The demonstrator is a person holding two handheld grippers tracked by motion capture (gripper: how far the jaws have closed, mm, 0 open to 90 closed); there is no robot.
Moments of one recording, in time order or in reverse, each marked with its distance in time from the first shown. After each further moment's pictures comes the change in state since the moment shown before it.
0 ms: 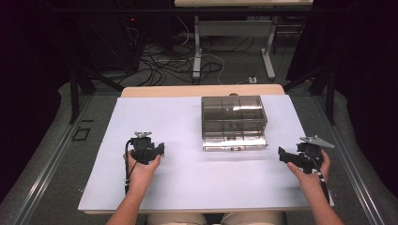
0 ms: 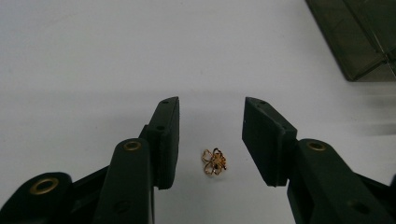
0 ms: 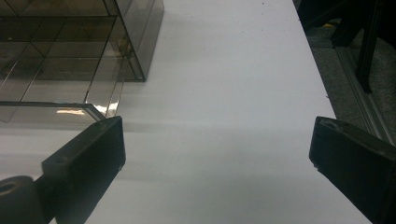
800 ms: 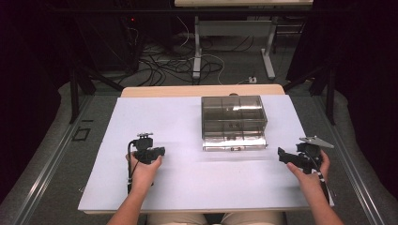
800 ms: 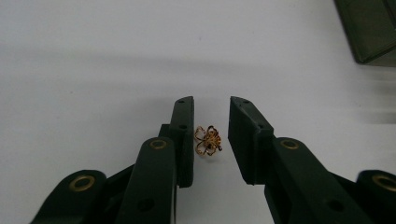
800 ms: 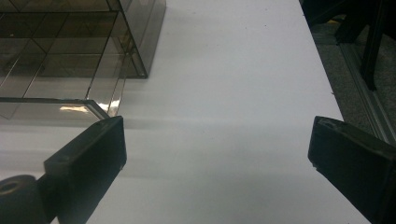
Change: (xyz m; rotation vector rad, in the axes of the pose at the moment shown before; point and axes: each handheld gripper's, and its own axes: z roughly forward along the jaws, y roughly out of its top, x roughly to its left) left arm 0.000 -0.002 0.012 0.112 -0.026 -0.071; right arm 0.000 -0.001 0.002 0.010 0.006 0.006
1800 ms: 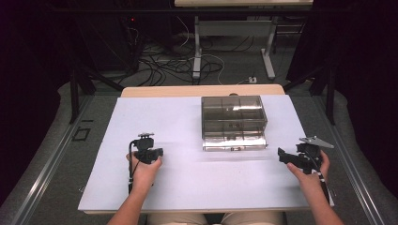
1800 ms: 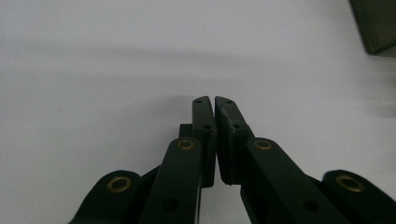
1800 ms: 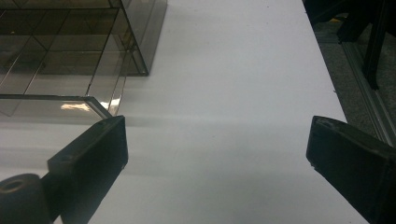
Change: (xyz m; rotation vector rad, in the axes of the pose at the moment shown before) left arm 0.000 0.001 0.001 0.022 0.024 0.001; right arm -0.001 -0.001 0.000 0.008 0.010 -0.006
